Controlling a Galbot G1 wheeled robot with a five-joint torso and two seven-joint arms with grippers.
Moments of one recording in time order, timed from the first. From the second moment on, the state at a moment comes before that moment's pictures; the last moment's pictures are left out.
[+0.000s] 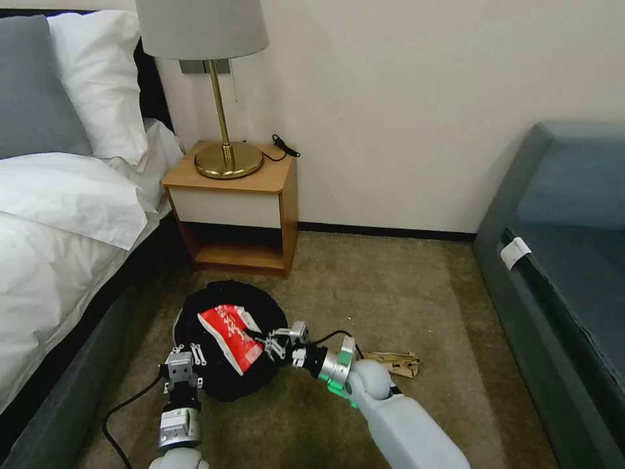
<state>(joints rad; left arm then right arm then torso) 1.58 -1.46 -0.54 -1.79 0.09 -0.32 -0.27 -0.96 1.45 -0.01 1.20 0.44 0.24 -0.79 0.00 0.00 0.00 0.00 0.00</state>
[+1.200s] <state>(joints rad) 1.58 -1.45 -0.54 -1.76 0.08 -0.34 -0.27 -1.01 1.48 0.11 1.29 0.40 0.26 -0.73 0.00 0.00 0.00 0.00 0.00</state>
